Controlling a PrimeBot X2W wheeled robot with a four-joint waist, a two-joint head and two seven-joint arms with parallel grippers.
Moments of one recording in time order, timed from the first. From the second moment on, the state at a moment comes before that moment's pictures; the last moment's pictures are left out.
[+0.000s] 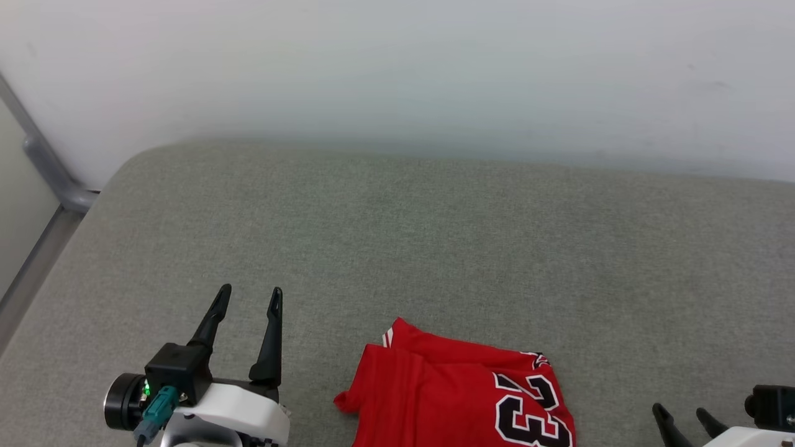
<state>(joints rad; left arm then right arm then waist) -0.06 0.40 -0.41 0.01 -0.48 0.24 -0.26 0.21 -0.08 -0.19 -0.09 0.29 0.13 0.44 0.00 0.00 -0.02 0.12</state>
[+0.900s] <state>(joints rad) -0.15 0.29 -0.30 0.03 -0.39 0.12 -0.26 0.05 -0.11 0.06 0.07 0.57 0.13 0.77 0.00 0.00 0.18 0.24</state>
